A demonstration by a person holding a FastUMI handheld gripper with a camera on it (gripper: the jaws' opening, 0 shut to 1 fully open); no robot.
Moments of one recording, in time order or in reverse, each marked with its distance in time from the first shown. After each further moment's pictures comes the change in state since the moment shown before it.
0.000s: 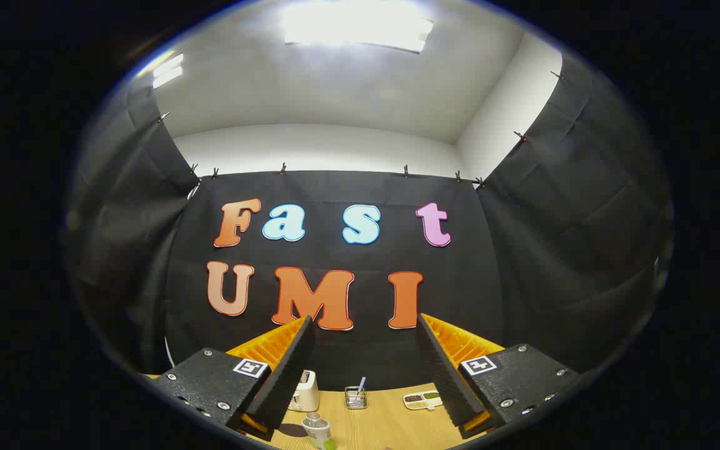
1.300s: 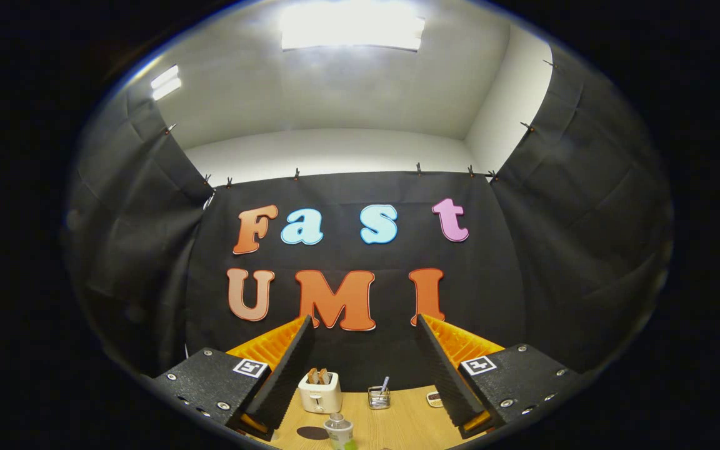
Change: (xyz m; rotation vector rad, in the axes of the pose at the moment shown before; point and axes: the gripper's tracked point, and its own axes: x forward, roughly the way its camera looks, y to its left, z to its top) arm -0.008 0.025 -0.017 0.071 -0.002 0.090
